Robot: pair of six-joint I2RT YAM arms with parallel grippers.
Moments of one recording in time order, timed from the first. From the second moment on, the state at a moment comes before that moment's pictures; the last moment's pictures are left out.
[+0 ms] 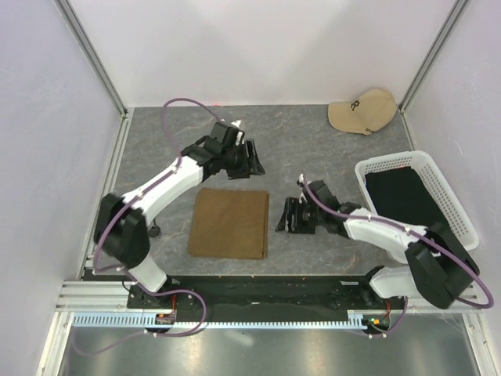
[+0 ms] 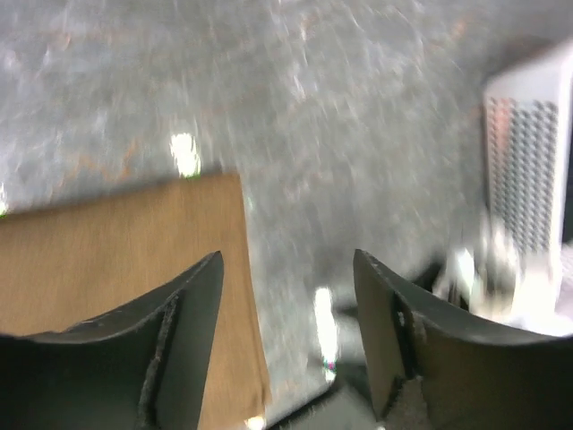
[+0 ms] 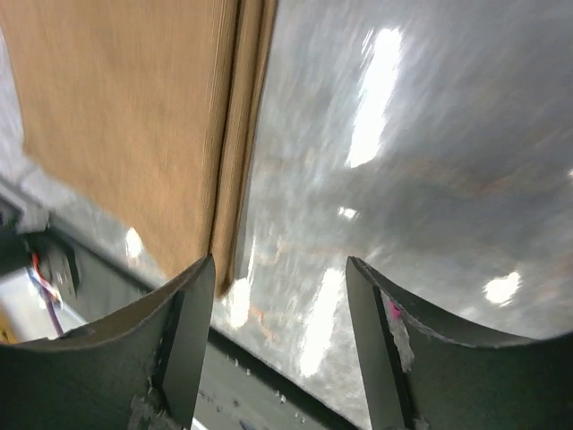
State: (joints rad) left arm -0.57 1.69 1.37 -0.48 0.17 -0.65; right arm 0.68 1.31 0.58 -0.14 -0.25 0.73
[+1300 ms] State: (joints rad) left arm -0.87 1.76 0.97 -0.20 0.30 -0.85; right arm 0.46 1.91 1.11 -0.12 -0.34 0.53
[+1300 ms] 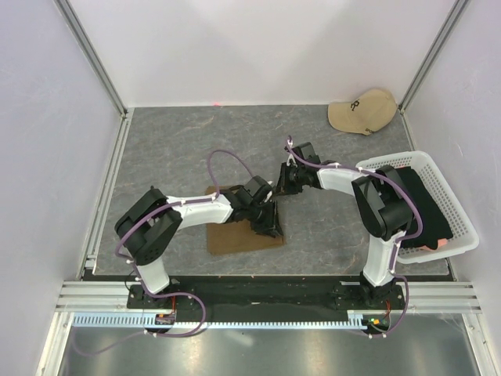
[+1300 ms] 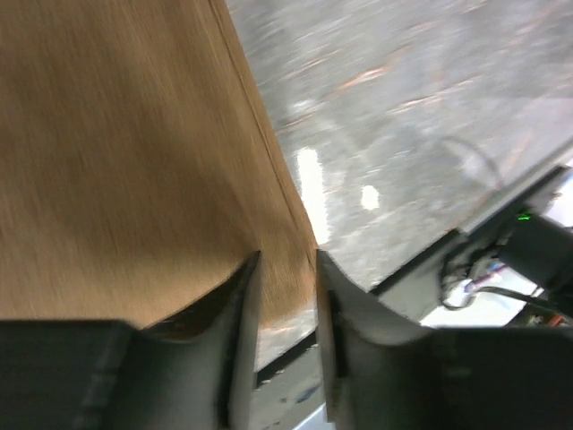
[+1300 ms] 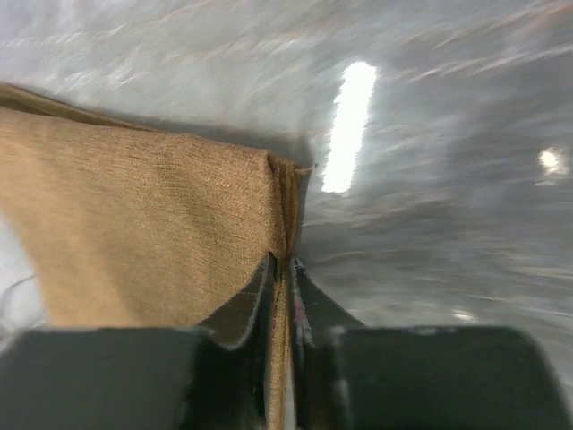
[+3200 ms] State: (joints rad) left arm 0.26 1.08 0.71 -0.46 0.59 -0.72; right arm 1.16 1.87 1.48 -0.67 0.27 0.54
